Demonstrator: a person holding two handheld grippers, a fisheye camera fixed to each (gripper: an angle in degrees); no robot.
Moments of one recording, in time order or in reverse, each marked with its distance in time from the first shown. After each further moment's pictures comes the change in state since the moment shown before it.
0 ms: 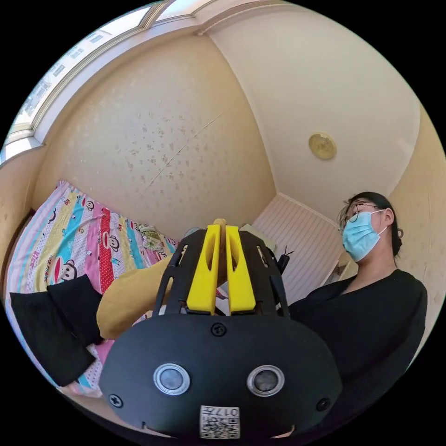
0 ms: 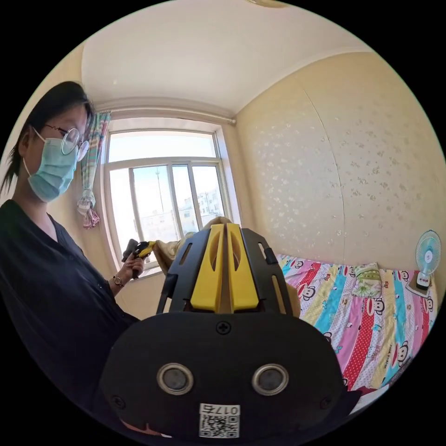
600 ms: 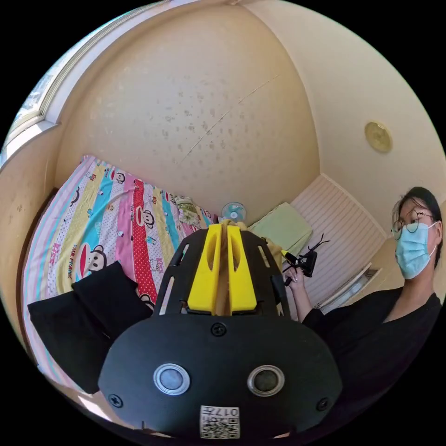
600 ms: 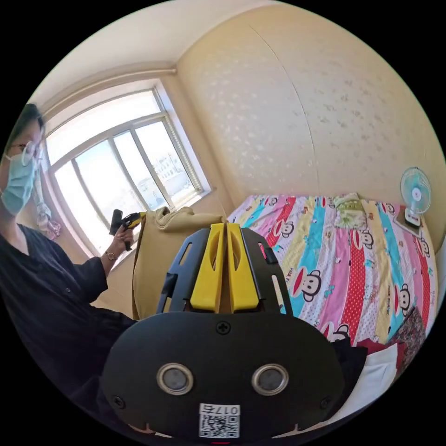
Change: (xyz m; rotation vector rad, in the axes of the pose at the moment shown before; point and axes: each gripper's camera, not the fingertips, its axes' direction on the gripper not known) left arm -0.192 -0.154 0.214 -0.301 -0.282 -0.158; right arm 0.270 0.104 0.153 -0.388 0.172 0.294
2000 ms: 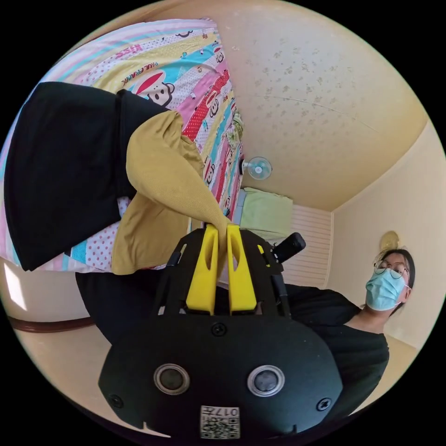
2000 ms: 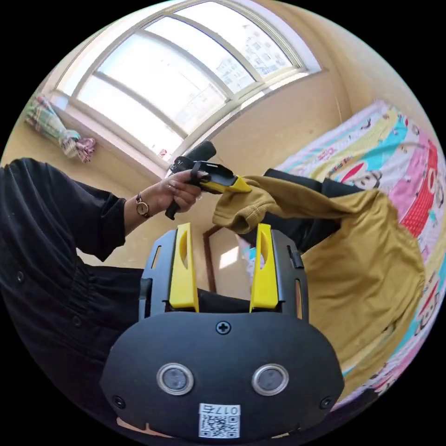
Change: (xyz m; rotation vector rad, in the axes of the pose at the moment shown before) left arm -0.222 -0.027 -0.154 -0.367 0.277 -0.689; right arm -0.107 0.352 0.332 -0.653 -0.406 -0.326
